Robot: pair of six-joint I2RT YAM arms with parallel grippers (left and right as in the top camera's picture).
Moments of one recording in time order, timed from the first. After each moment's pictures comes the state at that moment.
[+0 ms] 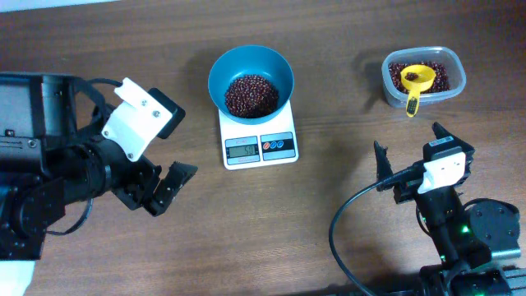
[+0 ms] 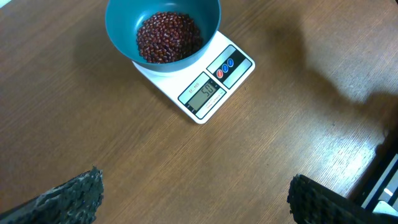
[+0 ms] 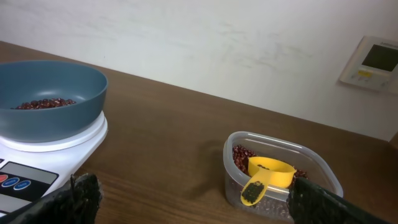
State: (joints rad) left arm -0.18 1.04 1.16 -1.07 0.39 0.54; right arm -0.01 0.01 0.02 -0.07 -0.13 -0.21
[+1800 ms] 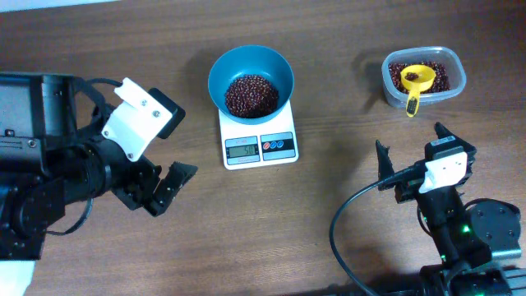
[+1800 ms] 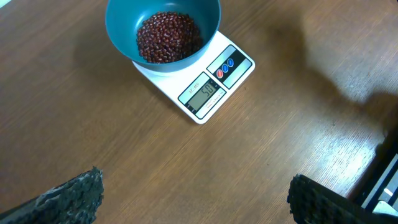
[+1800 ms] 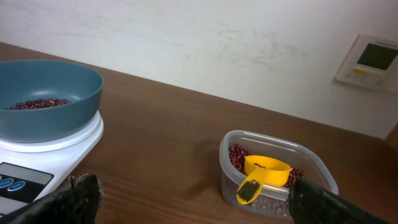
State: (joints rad) left arm -0.18 1.04 1.16 -1.07 0.39 0.54; right arm -0.03 0.01 0.02 -0.07 -0.13 -0.21
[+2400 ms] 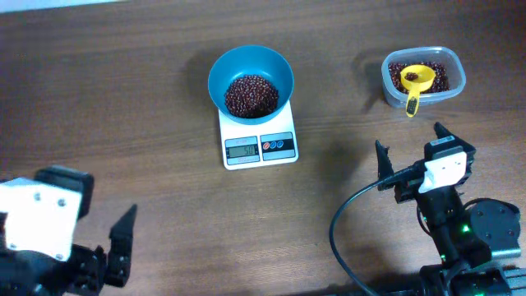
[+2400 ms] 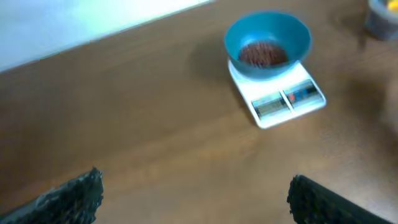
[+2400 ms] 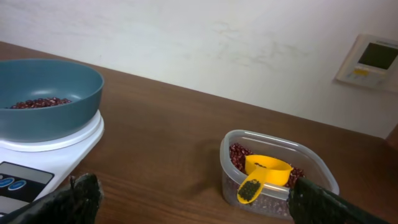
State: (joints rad) left arm -0.18 0.53 1.11 -1.19 0.03 0.20; right arm -0.03 0.01 0.01 -0.07 -0.13 -0.21
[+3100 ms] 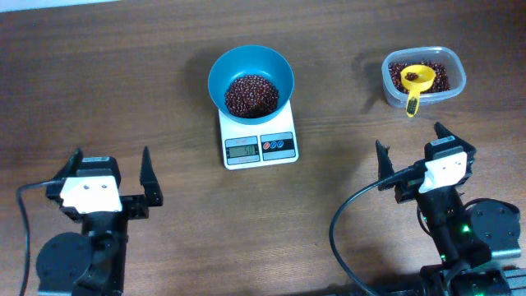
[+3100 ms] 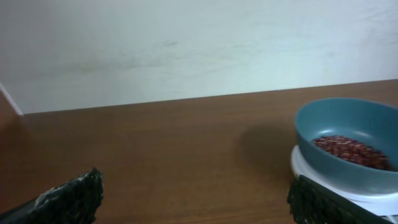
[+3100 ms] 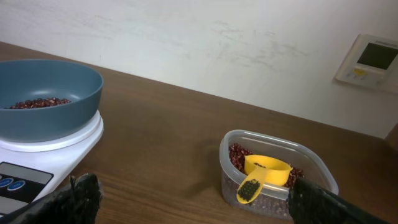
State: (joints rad) left arm -0.18 0.29 0.16 0.05 -0.18 0.09; right arm -0.03 0.01 0.01 -0.07 -0.13 -0.21
